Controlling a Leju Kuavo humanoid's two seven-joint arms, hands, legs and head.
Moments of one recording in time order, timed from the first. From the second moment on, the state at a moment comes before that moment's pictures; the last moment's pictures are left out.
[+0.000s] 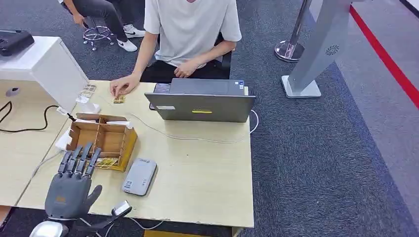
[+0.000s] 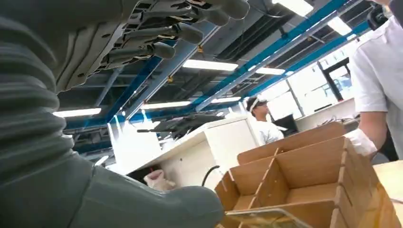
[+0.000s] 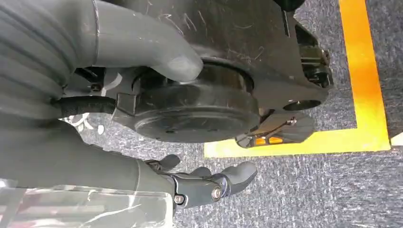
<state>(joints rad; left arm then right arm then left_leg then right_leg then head) 0.26 0.40 -0.20 -1.82 -1.49 0.46 0.27 0.23 -0.04 0.75 -0.88 -0.70 -0.55 0.06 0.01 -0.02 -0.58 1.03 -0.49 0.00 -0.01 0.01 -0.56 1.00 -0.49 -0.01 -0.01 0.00</state>
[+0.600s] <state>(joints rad) 0.08 0.32 -0.19 -1.63 -1.47 0.47 0.21 0.24 -0.05 0.75 -0.90 -0.68 -0.56 0.08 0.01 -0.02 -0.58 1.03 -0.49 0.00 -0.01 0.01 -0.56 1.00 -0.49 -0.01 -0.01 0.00</state>
